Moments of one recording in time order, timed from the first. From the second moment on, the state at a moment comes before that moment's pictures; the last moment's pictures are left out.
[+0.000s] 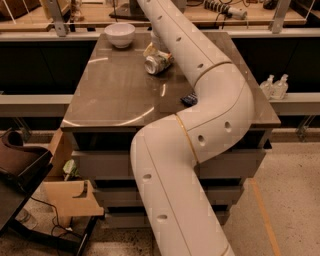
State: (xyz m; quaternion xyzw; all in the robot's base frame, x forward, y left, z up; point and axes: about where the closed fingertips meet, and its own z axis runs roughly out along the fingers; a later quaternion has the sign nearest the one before) arm 0.836 -0.052 0.846 0.25 0.95 -0.01 0.19
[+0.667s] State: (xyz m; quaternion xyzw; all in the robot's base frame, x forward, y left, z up) arm 0.840 -0.041 0.828 0.24 0.95 0.00 0.18
